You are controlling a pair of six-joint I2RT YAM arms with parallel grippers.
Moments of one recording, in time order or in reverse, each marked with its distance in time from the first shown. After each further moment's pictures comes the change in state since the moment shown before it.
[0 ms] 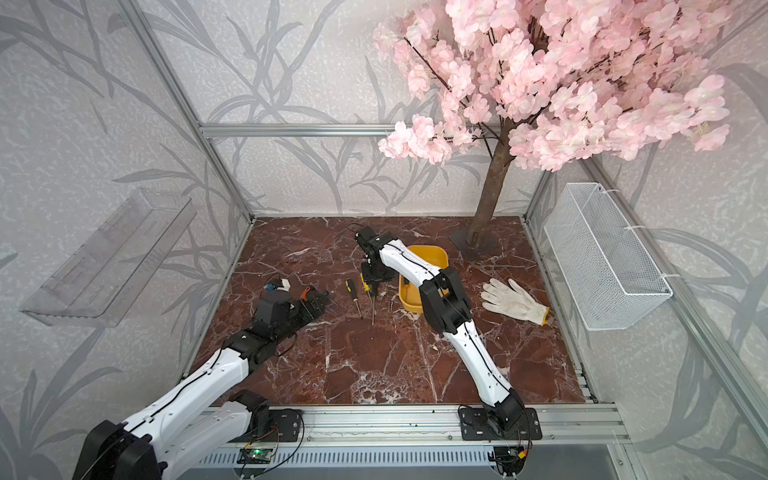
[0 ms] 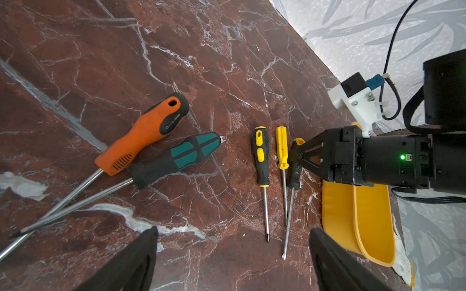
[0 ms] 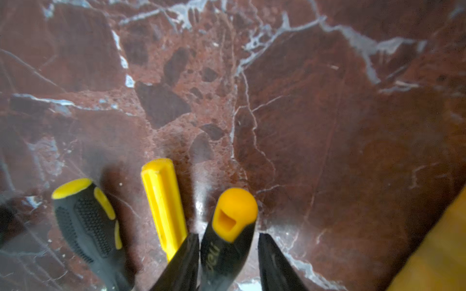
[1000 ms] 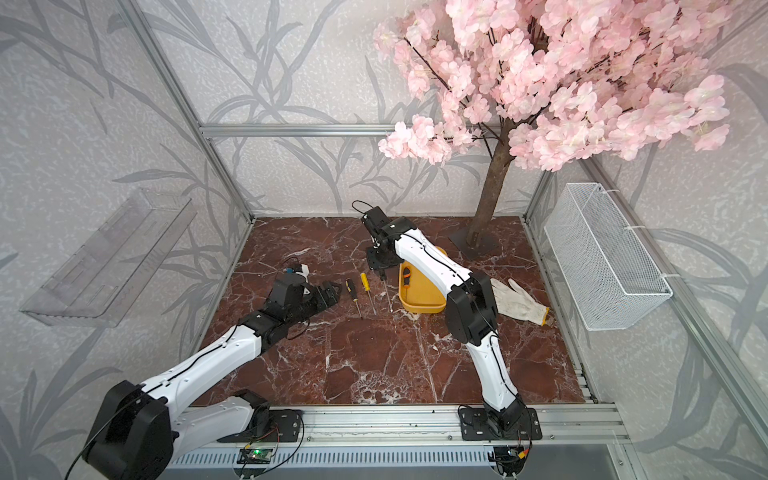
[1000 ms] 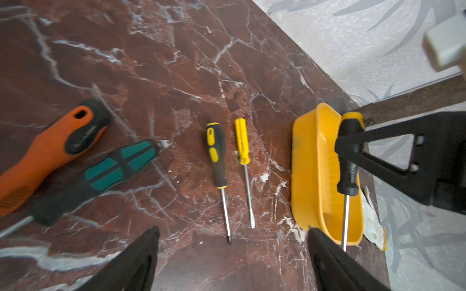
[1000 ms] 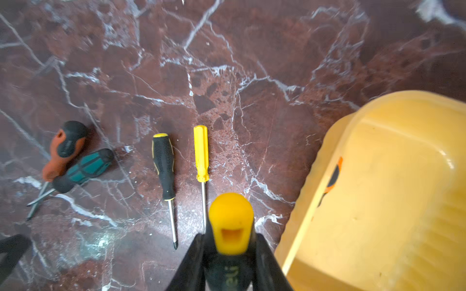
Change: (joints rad) left arm -0.088 0.221 0.192 0.055 0.095 0.036; right arm -0.023 -0.378 -0.183 0.001 0.023 -0.077
